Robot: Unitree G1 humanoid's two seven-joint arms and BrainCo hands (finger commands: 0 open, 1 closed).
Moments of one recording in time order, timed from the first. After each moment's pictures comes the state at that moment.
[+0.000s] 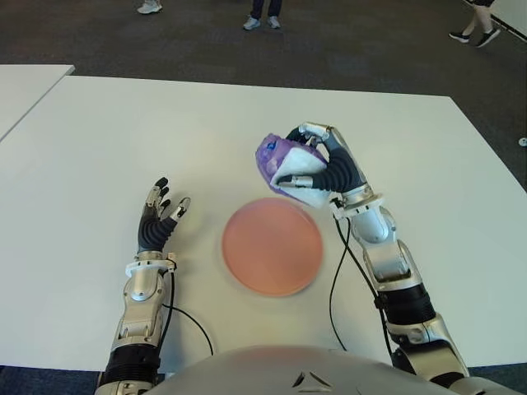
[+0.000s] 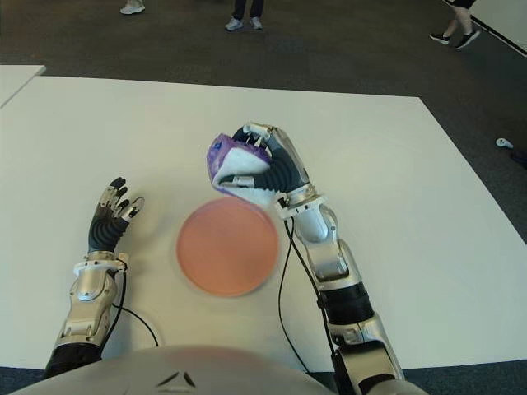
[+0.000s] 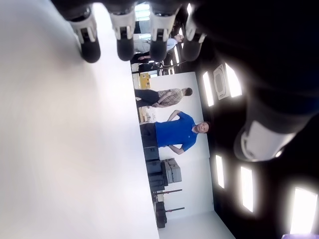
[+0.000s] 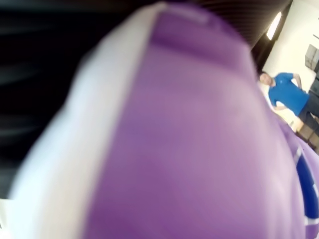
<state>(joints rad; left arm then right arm) 0.18 0.08 0.15 0.20 0.05 -0.37 0.07 -0.20 -0.28 0.20 -0.17 -0.35 -0.31 0.06</state>
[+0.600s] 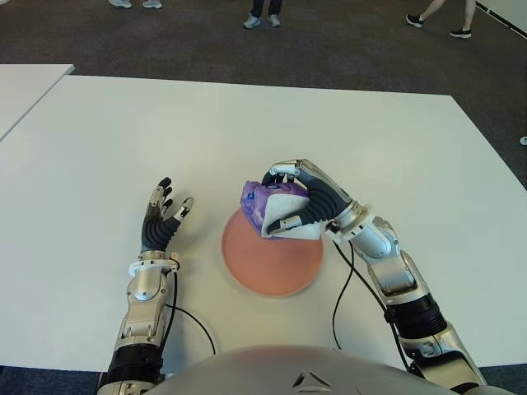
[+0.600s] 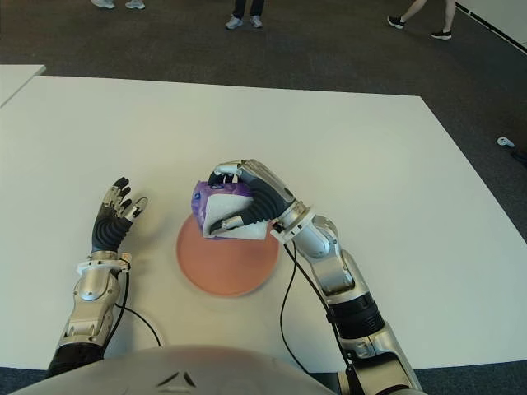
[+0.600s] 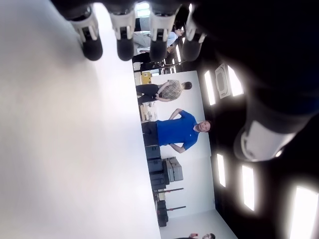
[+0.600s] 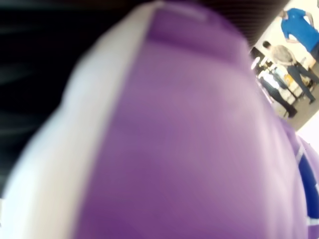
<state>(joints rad) 0.18 0.07 0.13 0.19 0.06 -0.37 0.08 -0.15 -0.36 0.29 -0.20 -0.31 -0.40 0.27</state>
